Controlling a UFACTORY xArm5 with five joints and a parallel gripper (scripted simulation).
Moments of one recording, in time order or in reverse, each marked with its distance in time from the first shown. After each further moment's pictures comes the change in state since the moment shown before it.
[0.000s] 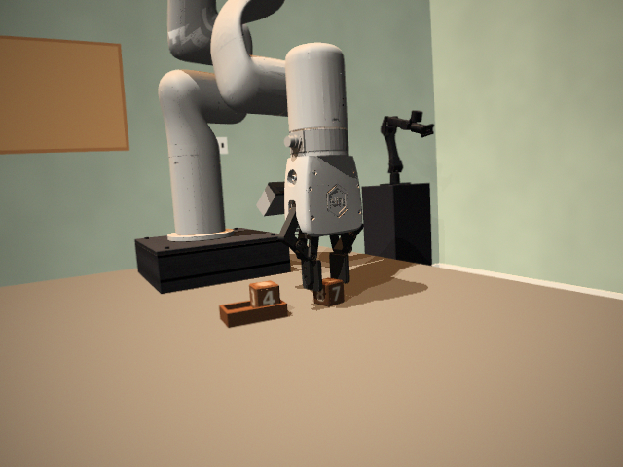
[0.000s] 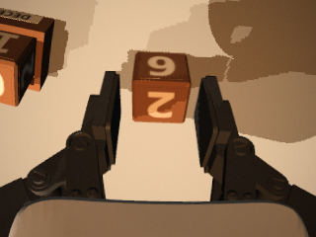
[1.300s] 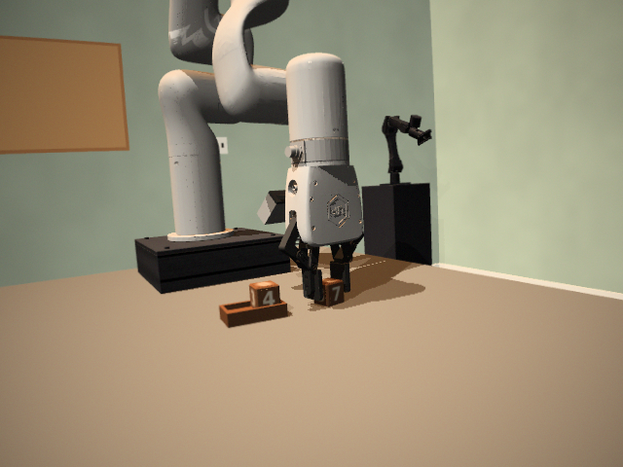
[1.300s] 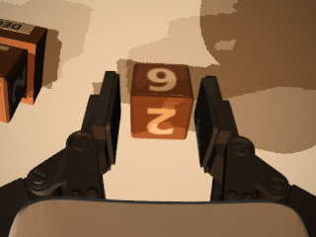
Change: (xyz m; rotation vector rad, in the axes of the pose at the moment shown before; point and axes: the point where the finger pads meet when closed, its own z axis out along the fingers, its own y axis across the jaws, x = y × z) arm 0.000 0.000 0.012 0.000 0.000 0.000
